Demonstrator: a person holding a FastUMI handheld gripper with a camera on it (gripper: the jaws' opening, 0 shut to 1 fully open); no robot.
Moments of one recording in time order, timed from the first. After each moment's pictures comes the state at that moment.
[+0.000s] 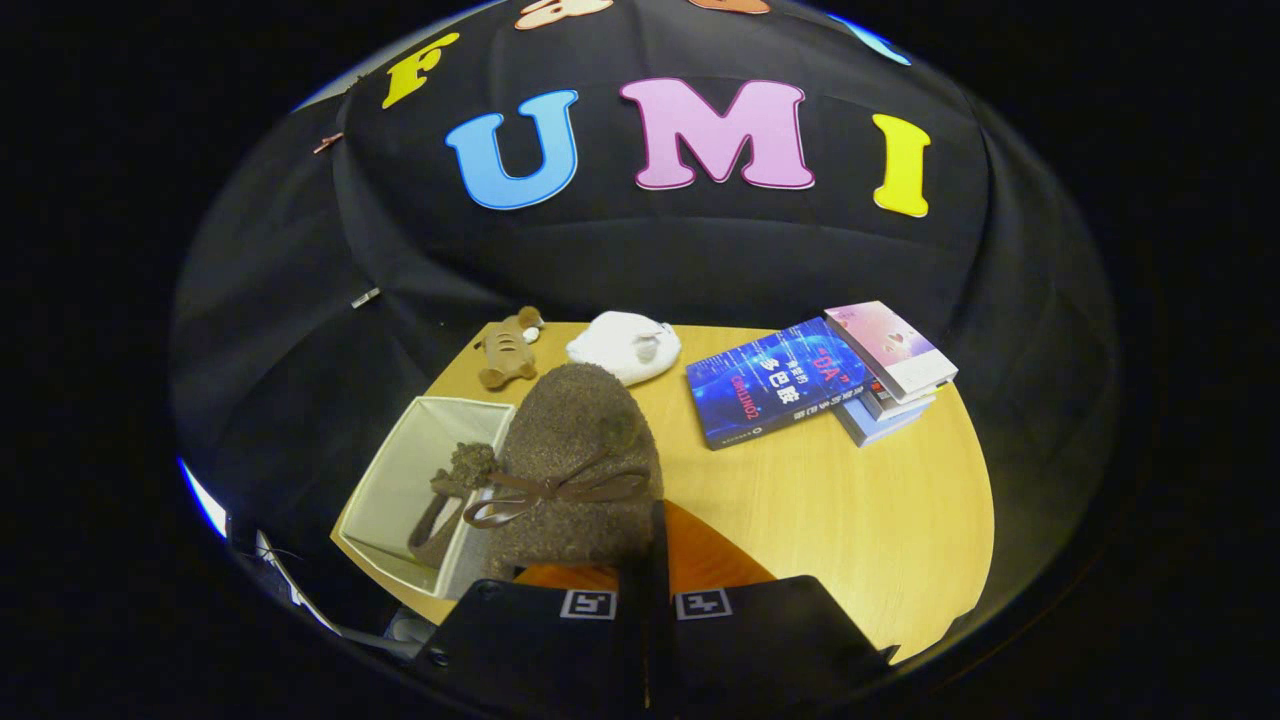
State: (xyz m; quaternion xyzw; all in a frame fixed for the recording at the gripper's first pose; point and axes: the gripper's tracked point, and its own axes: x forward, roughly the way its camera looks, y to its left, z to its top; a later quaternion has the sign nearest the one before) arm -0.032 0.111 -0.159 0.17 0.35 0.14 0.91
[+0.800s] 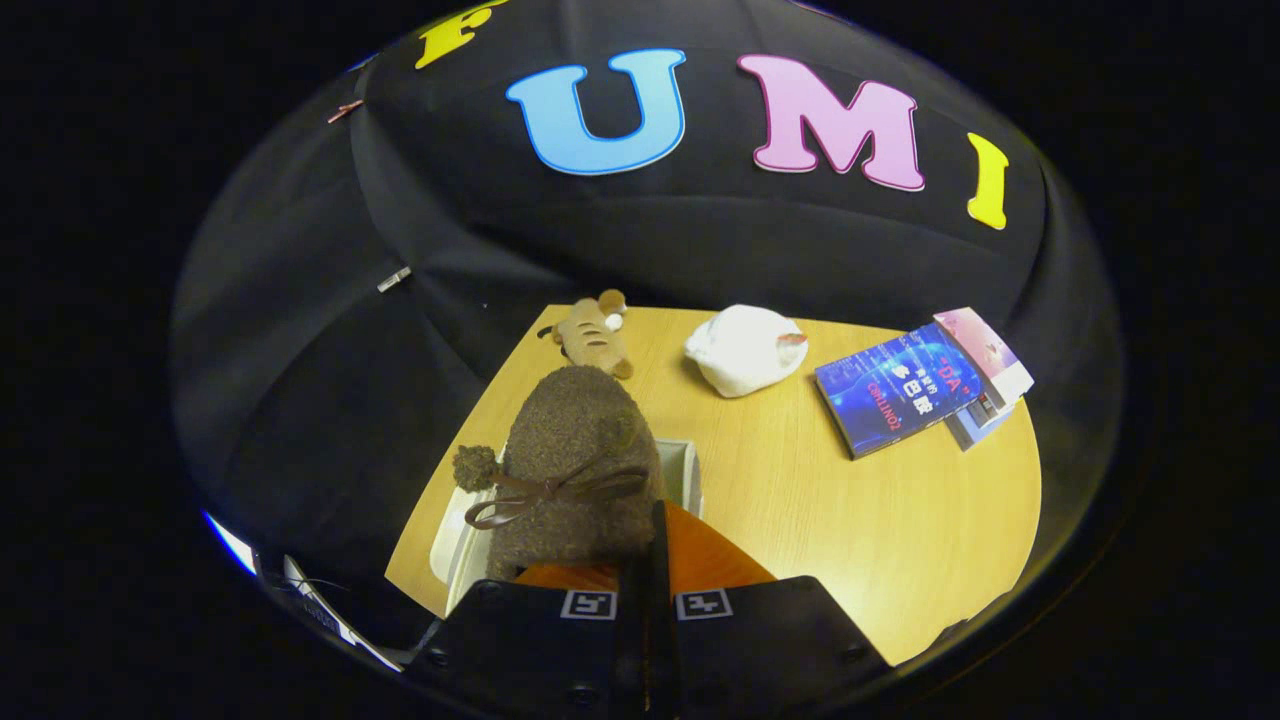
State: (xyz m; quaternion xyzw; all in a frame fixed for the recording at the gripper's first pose) arm 0.010 0.311 -0.139 0.15 0.41 0.15 0.89
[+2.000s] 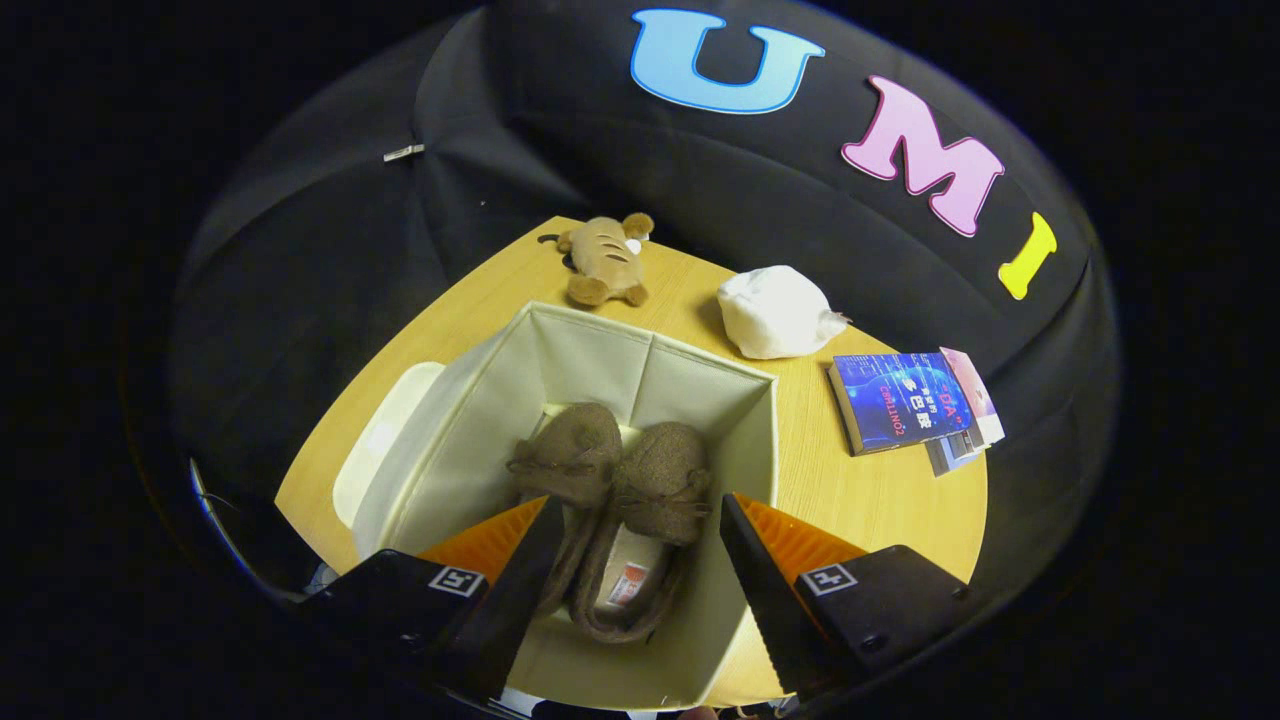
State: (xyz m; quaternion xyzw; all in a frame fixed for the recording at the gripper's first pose) arm -0.013 0.371 -0.204 -0.02 0.42 0.14 0.89
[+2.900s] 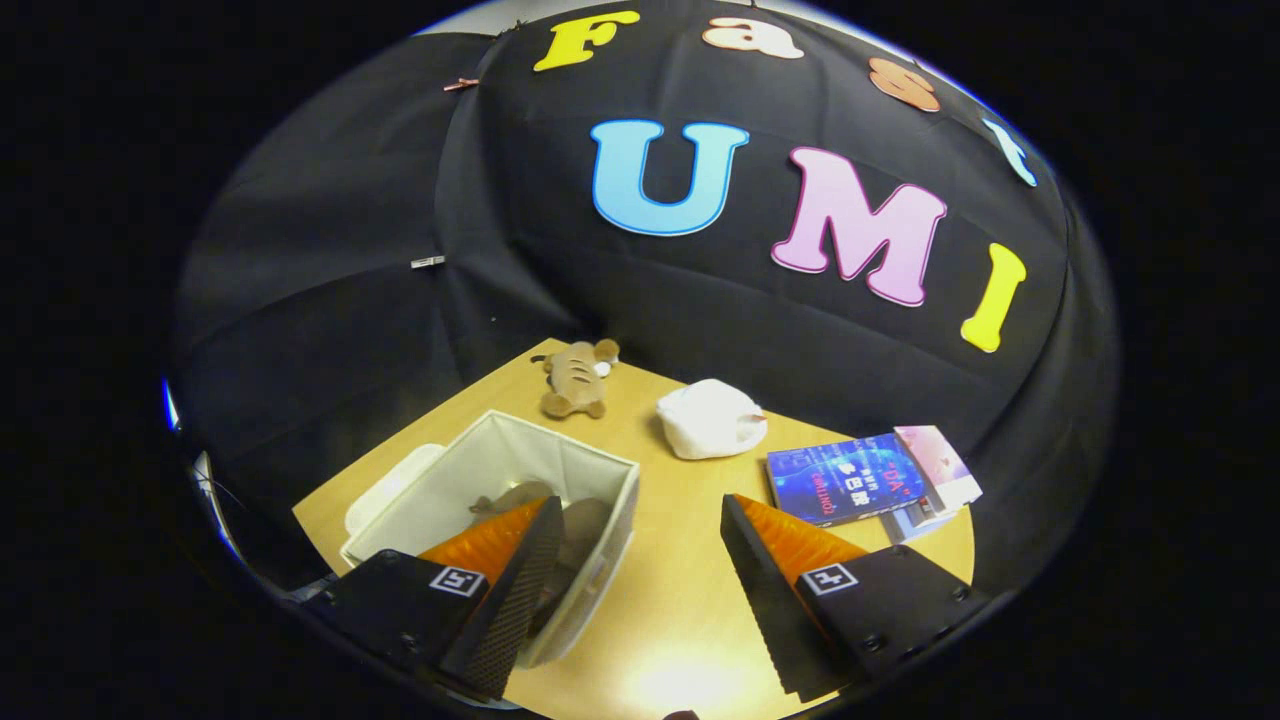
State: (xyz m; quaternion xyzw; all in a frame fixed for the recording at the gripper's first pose) arm -0.002 0.227 -0.121 0.03 0.24 0.16 0.96
